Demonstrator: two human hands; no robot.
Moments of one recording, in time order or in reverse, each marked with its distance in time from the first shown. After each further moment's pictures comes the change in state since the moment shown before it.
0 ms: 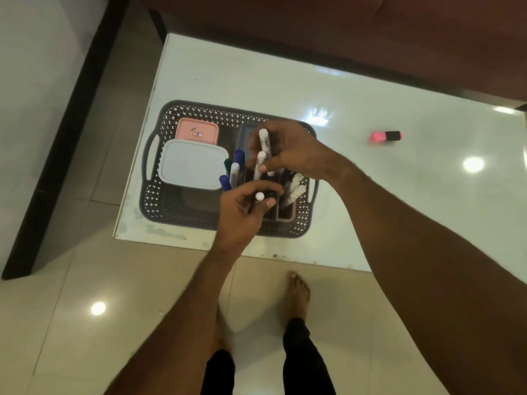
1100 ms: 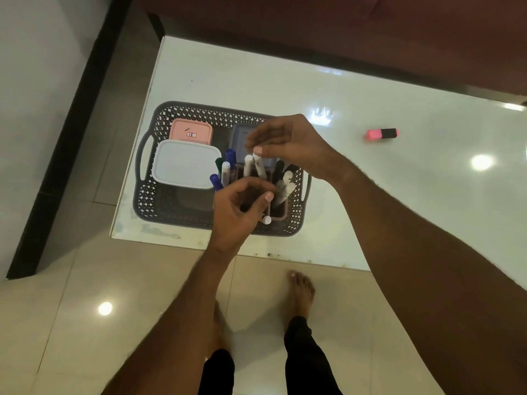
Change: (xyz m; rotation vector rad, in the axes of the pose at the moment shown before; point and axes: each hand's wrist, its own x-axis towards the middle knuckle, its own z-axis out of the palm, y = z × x) left_hand -0.005 0.011 0.011 0.036 0.028 0.023; right_hand -0.011 0.010 -0.014 0.077 0.114 -0.042
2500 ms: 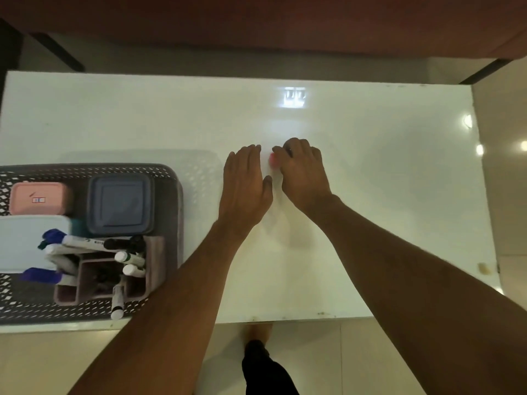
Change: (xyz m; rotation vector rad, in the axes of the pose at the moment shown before) left_hand 0.155 -0.070 0.261 1.092 -0.139 0.224; right_hand -0.057 0.174 -0.213 -1.170 0.438 0.039
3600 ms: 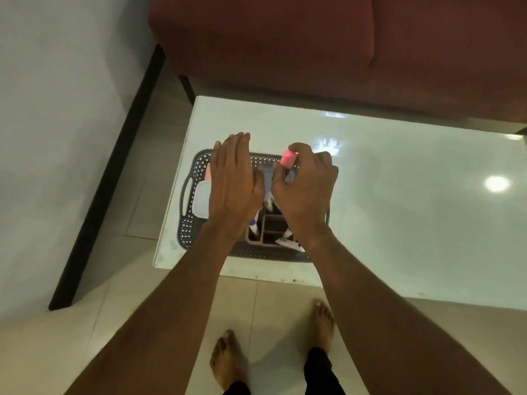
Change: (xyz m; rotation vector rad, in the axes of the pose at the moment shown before) left_hand -0.114 -0.189 -0.260 -0.049 0.313 -0.085; right_hand -0.018 -0.363 -0.098 0.461 0.449 0.300
